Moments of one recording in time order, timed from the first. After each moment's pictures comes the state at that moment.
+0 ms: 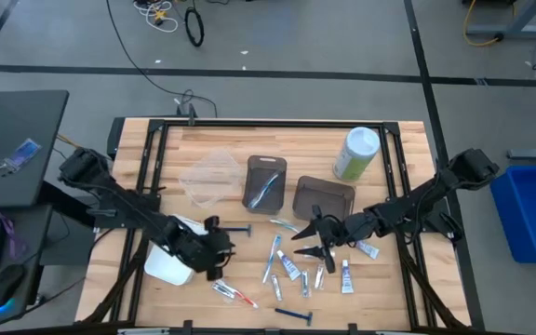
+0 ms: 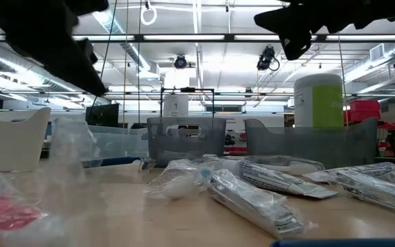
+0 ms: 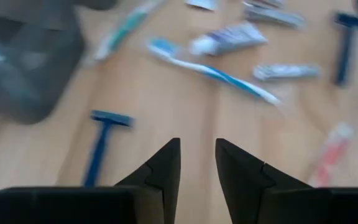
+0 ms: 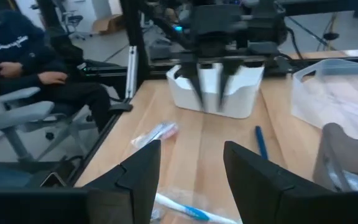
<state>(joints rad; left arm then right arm) -0.59 1.46 0.78 -0.18 -0.49 -0.62 0.44 1.40 0.58 0.59 0.21 0.17</state>
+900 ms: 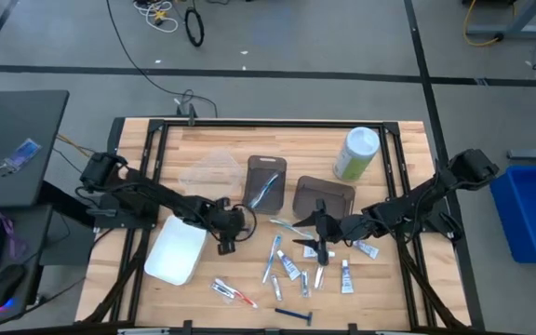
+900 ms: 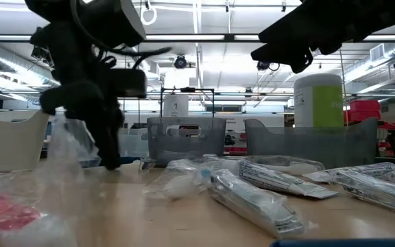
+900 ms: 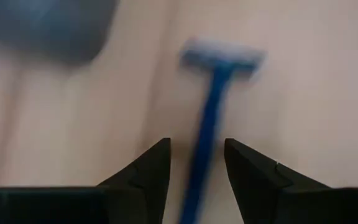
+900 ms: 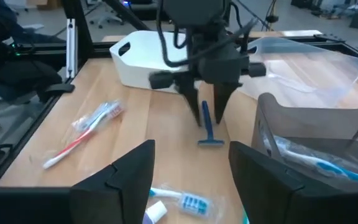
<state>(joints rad) -0.24 1.65 0.78 -0.28 -0.17 -0.38 0.43 1.40 0.58 0.47 0.39 0.18</state>
